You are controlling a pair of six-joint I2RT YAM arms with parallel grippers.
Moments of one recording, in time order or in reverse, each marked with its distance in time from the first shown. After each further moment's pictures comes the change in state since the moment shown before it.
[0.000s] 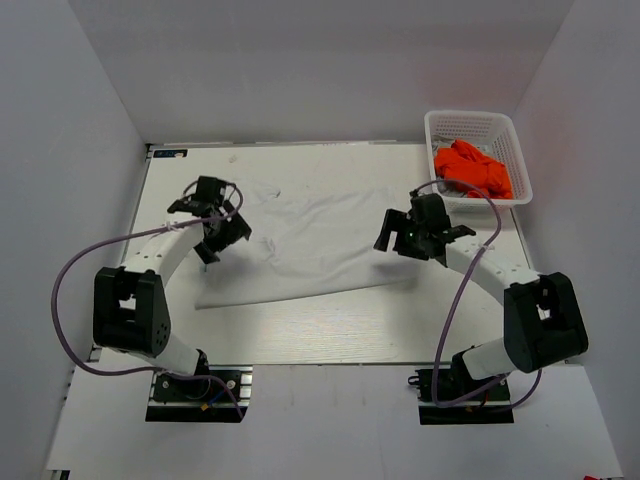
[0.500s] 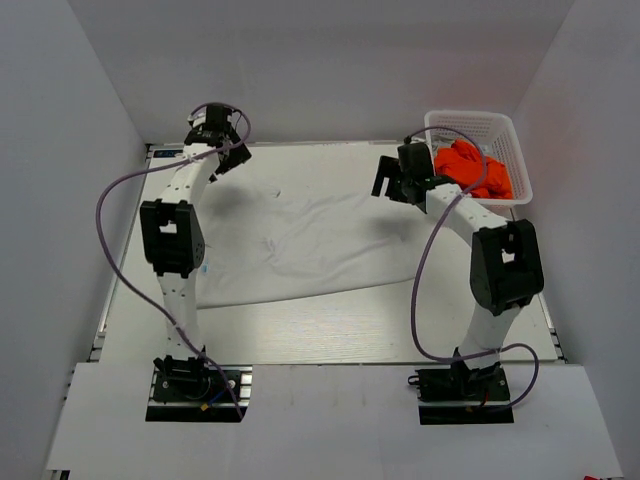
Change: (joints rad) left arm 0.051 0.659 0.962 -0.019 -0.171 0.143; right arm -0.032 0.377 0.525 0.018 0.204 -0.076
